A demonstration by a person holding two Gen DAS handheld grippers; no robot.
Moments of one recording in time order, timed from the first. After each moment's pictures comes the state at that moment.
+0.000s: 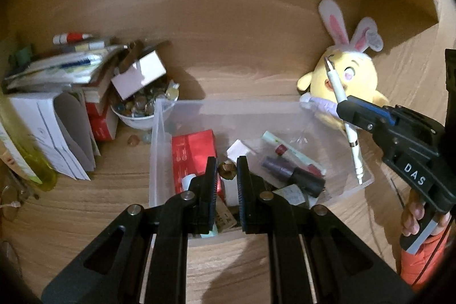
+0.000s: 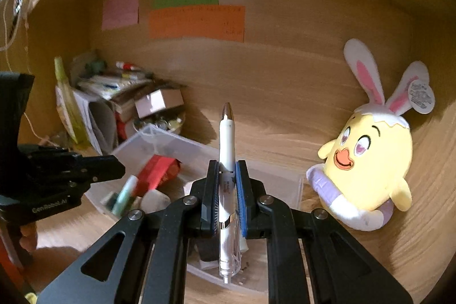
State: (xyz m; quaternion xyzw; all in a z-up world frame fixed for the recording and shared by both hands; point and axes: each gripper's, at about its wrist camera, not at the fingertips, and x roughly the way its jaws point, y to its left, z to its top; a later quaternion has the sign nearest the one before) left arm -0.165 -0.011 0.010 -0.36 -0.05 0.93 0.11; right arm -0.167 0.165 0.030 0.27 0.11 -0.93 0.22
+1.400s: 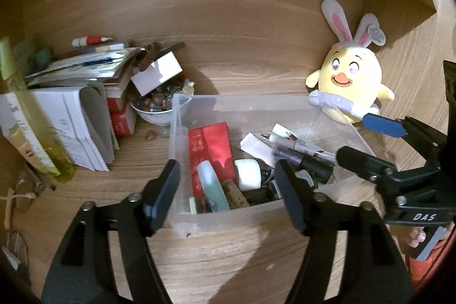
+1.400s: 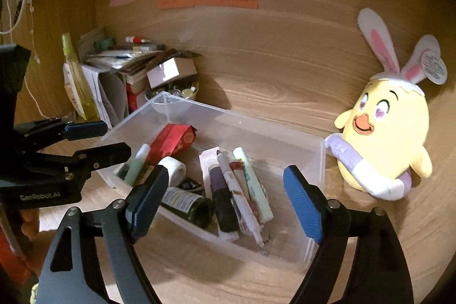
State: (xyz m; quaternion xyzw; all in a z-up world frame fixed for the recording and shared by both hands) left arm -0.134 -0.014 0.013 -0.34 -0.03 0.94 0.08; right arm -0.146 0.170 0.014 0.31 0.09 -0.92 0.24
